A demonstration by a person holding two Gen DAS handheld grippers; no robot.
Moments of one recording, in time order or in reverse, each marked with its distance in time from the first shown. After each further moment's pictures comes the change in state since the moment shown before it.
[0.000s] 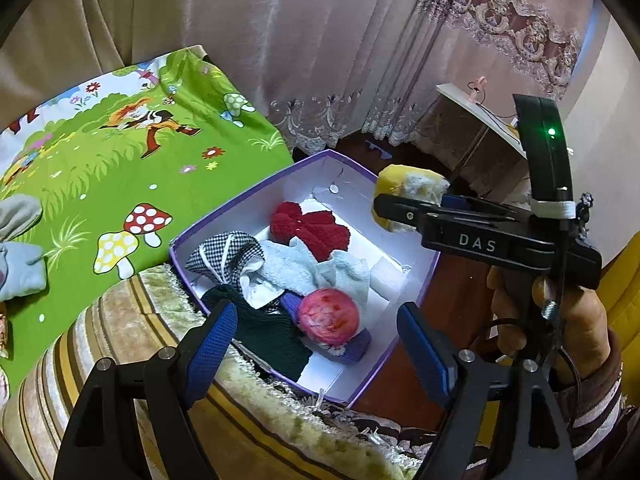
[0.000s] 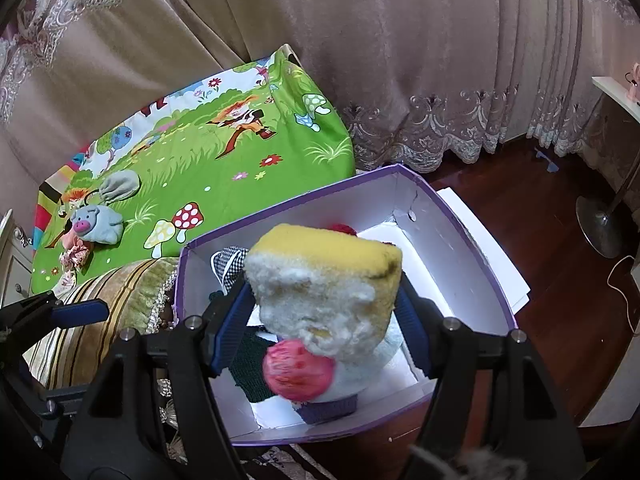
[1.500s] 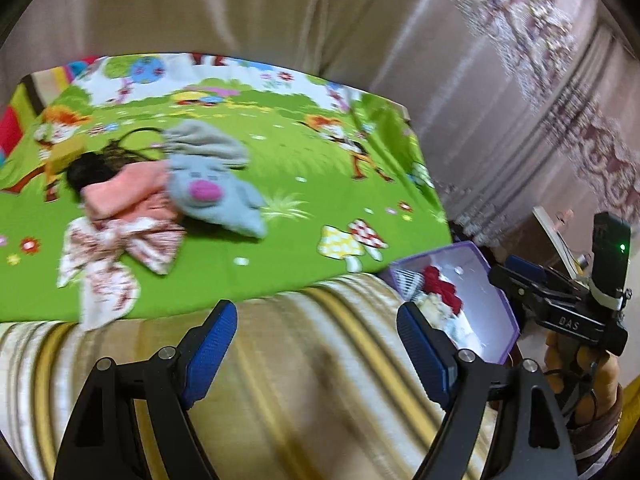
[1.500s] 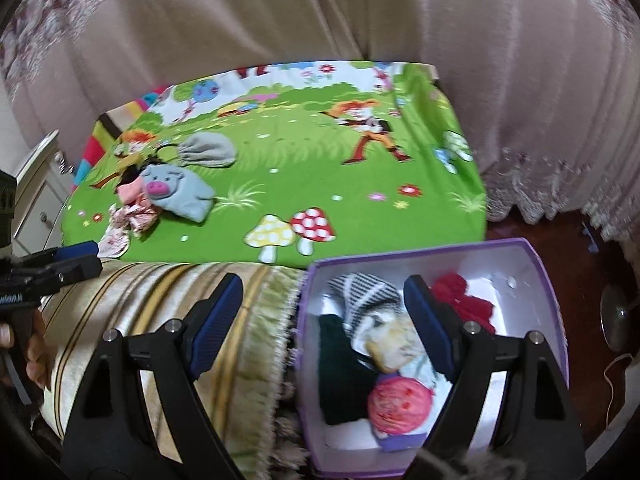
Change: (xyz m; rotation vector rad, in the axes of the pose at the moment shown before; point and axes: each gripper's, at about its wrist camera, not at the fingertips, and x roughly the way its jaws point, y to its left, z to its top) left arm -0.117 0.189 -0.070 -0.450 -0.202 0.200; right arm 0.007 0.152 0.021 -0.312 0.018 0.140
